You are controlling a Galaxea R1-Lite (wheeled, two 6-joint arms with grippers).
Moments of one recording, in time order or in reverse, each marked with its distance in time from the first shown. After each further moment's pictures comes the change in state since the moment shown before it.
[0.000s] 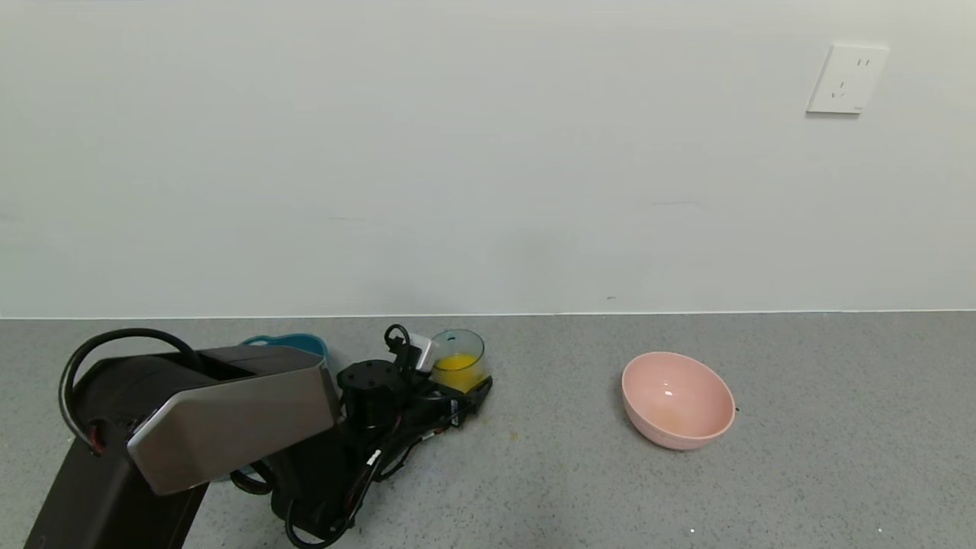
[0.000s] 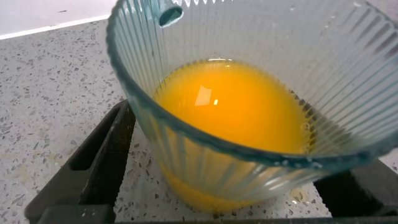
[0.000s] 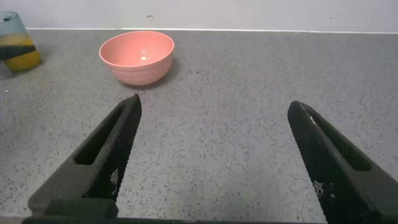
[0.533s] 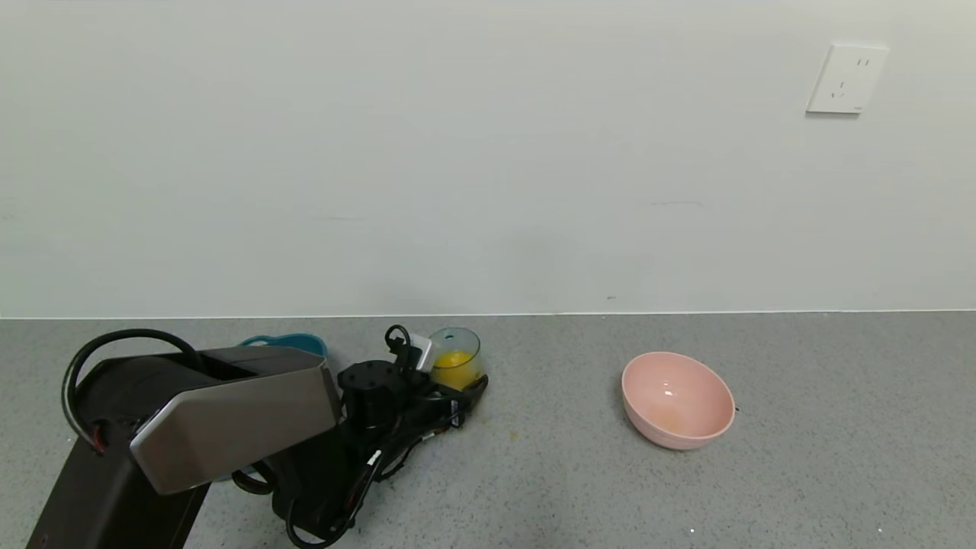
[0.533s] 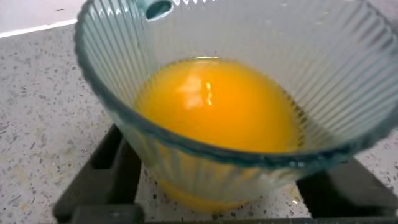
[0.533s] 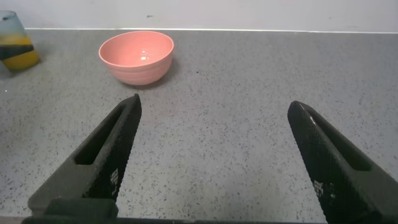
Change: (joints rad) left arm 0.000 0.004 -0.003 -0.002 0.000 0.001; right arm 0.000 0.000 0.000 0.000 0.000 0.000
